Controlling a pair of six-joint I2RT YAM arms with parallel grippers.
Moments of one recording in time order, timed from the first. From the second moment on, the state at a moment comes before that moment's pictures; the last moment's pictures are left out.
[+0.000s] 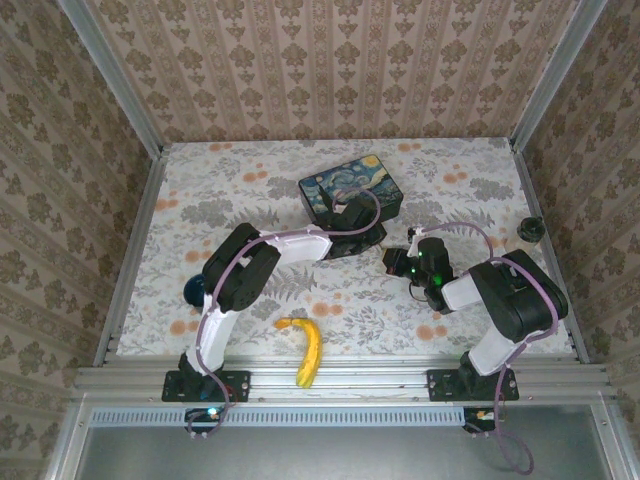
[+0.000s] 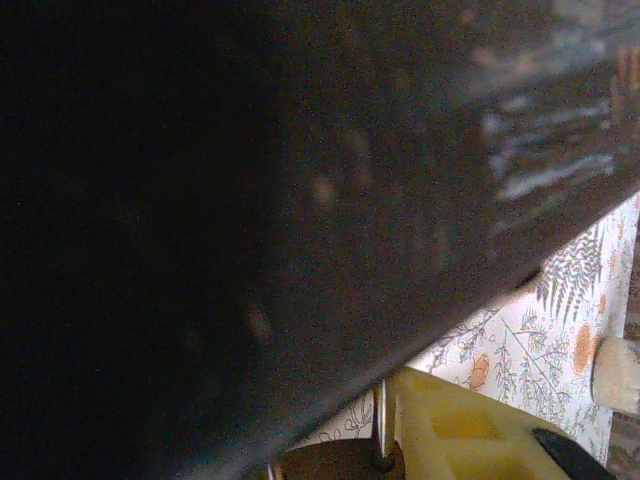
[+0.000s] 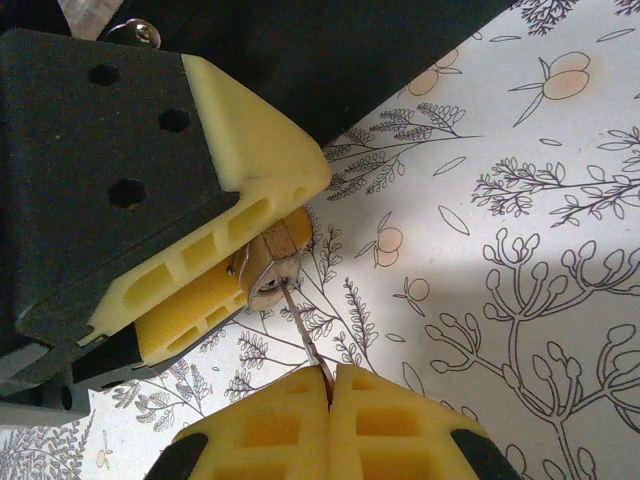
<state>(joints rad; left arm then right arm) -0.89 2.15 1.44 -0.03 0.05 -1.19 0.31 1.65 0.35 0.80 -0.24 0.64</state>
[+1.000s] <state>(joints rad) -0.89 2.15 1.44 -0.02 0.06 -1.20 0.31 1.64 0.35 0.80 -0.26 0.72</state>
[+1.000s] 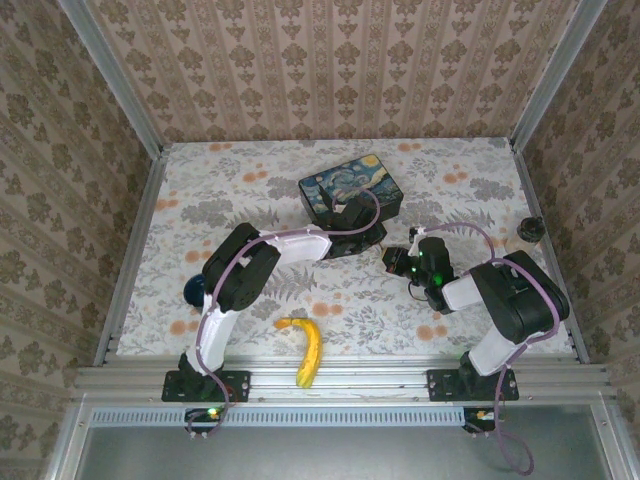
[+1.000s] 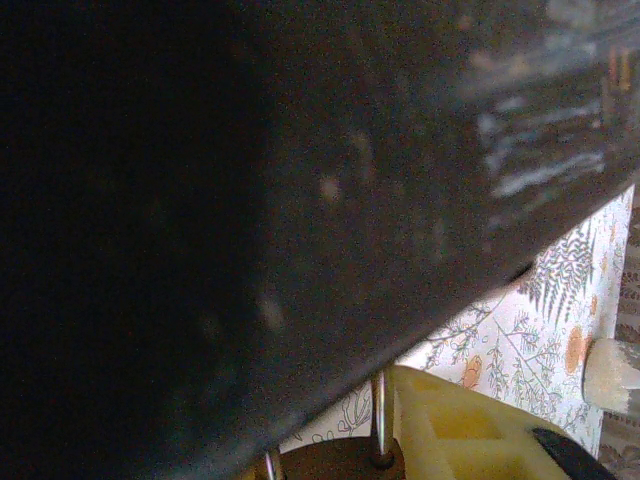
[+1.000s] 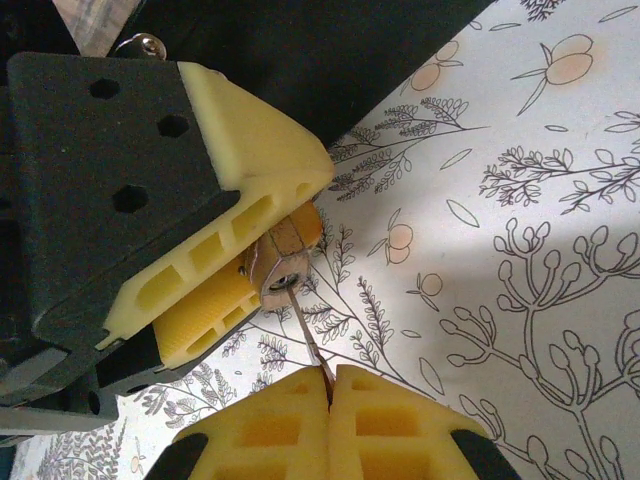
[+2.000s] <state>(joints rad) -0.89 2.15 1.43 0.02 0.06 -1.23 0.27 1.59 0.37 0.74 -0.30 0.73</state>
